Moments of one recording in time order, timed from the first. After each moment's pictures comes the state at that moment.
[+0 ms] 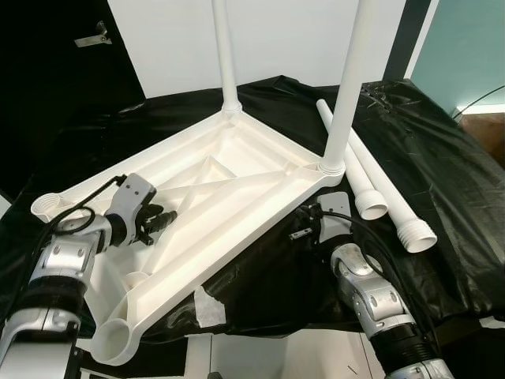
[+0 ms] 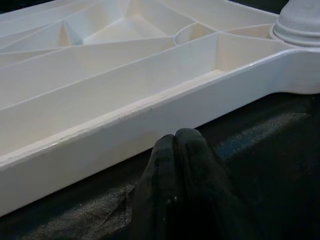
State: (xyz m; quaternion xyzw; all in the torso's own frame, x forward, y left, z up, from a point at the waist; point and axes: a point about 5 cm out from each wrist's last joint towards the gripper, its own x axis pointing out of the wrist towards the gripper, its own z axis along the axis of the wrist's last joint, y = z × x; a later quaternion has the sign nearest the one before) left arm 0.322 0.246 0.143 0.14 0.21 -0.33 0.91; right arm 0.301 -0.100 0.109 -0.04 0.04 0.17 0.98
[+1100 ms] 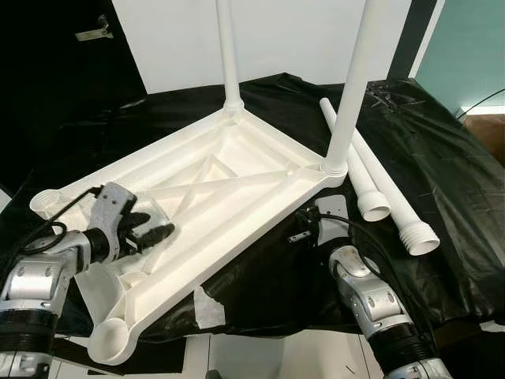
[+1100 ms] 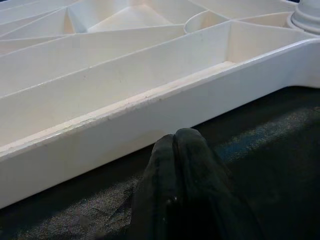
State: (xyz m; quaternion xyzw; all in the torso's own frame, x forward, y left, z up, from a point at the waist) left arm 0.287 0.248 0.139 0.12 0.25 -0.35 0.90; right arm 0.302 -0.099 0.104 -0.04 0.06 0.17 0.98
